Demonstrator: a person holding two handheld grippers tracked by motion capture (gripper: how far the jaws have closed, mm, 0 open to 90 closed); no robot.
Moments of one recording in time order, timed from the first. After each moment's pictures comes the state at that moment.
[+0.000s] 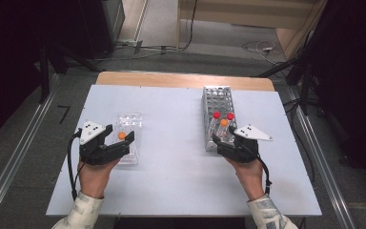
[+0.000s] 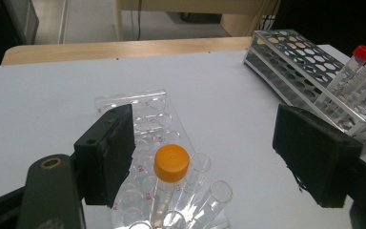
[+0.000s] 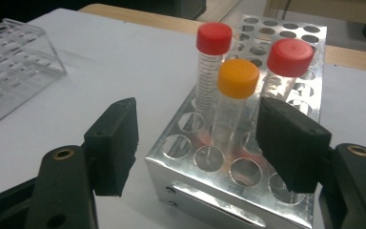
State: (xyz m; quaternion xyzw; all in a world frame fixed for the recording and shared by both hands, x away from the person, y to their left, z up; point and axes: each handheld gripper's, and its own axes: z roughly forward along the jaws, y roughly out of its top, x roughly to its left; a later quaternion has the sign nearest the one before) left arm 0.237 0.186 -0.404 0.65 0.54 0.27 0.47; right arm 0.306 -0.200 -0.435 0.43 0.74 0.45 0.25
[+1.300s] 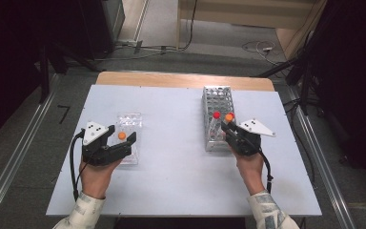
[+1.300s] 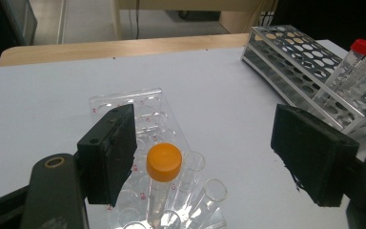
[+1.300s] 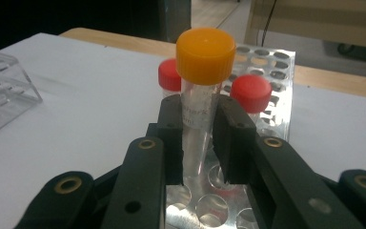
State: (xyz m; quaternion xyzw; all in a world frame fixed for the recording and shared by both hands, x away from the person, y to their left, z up) left arm 0.237 0.182 -0.404 0.65 0.53 0.28 0.46; right arm 0.321 -0.207 -0.429 0.43 0.72 0.47 0.28
